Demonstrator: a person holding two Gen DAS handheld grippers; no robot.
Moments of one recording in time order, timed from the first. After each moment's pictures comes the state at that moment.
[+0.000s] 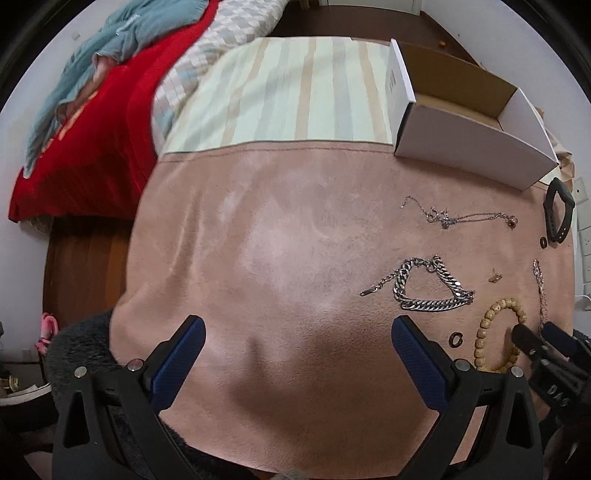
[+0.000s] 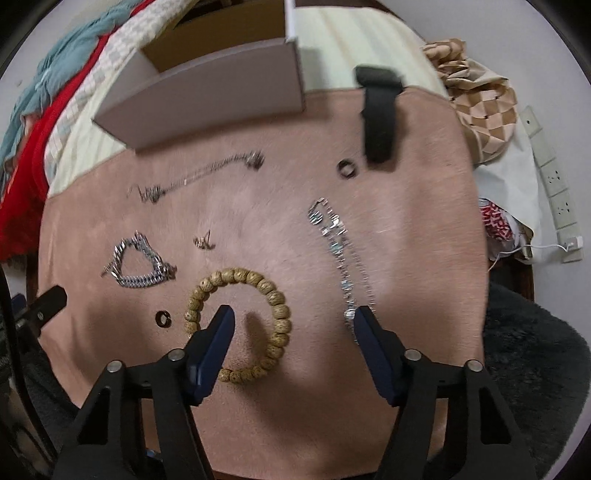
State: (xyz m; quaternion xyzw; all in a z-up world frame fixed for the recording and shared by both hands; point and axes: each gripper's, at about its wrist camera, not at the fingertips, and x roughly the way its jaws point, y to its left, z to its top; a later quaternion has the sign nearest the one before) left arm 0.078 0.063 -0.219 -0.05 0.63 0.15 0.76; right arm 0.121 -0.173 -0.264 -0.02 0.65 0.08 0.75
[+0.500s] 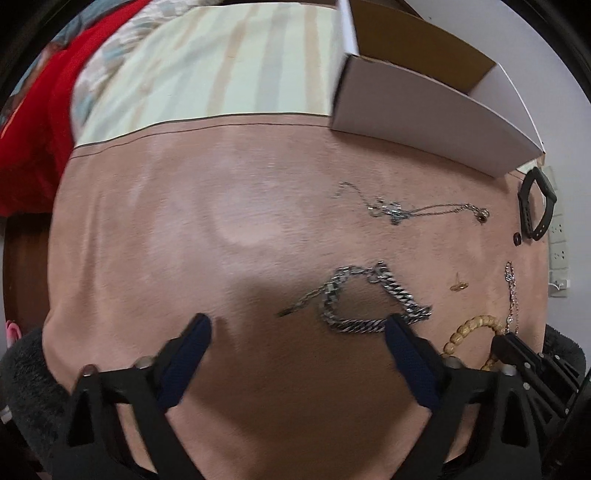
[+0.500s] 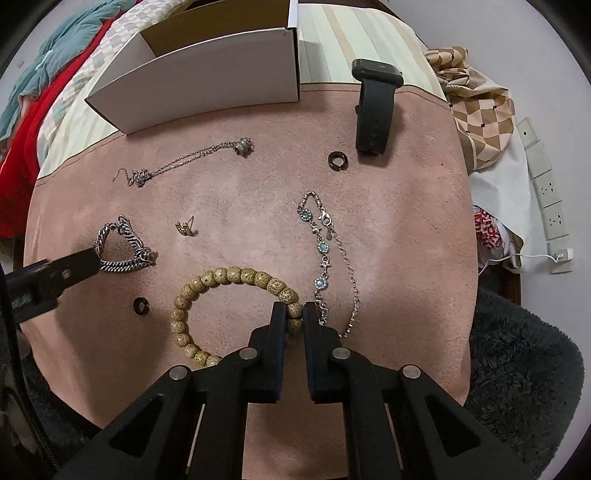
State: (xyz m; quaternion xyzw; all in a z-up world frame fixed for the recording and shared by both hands) left arm 0.107 0.034 -0.256 -0.10 0.66 0.06 0.74; right arm 0.113 -0.183 -0.269 -0.05 0.65 0.08 0.75
